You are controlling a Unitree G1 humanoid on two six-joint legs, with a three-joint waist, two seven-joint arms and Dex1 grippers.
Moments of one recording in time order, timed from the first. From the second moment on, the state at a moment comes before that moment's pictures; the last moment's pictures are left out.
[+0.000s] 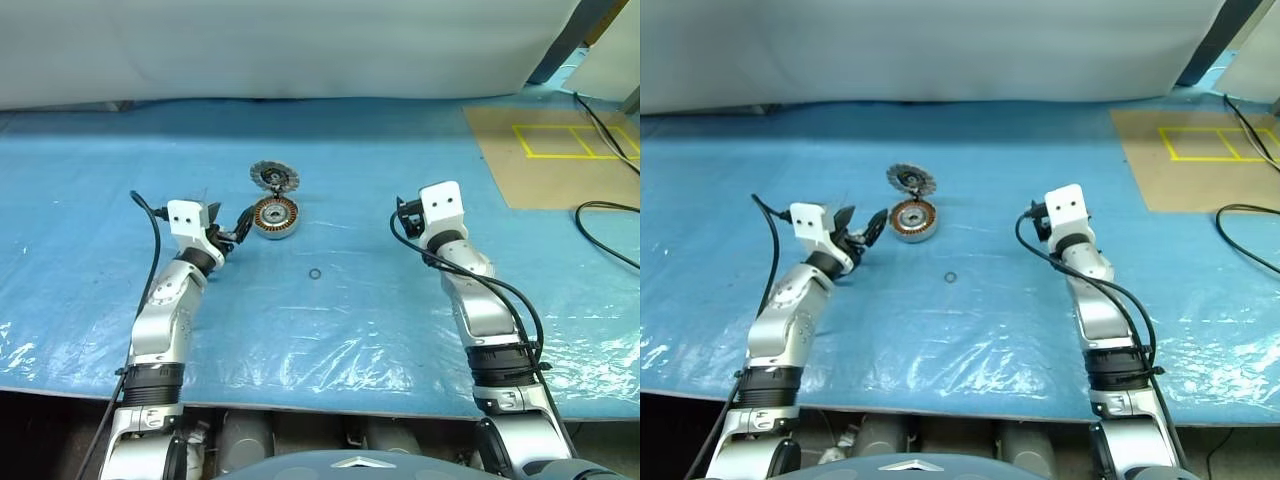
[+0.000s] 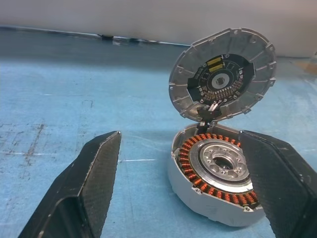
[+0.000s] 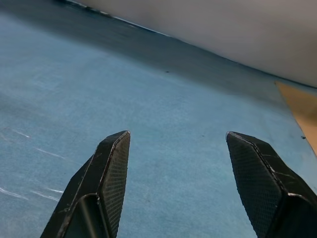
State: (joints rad) left arm -0.27 0.20 0.16 0.02 -0.33 0.22 -0.35; right arm -0.38 -0.26 0.00 -0.02 -0.08 0.36 0.12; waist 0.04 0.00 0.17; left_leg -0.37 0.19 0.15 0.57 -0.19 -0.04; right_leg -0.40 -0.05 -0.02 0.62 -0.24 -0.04
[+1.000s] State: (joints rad) left arm -0.32 0.61 0.10 0.02 -0.41 0.34 -0.92; right arm -0.95 -0.29 0.36 0.45 0.03 0.33 0.98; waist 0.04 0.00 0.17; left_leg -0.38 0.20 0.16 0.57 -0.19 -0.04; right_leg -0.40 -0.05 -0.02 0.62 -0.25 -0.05
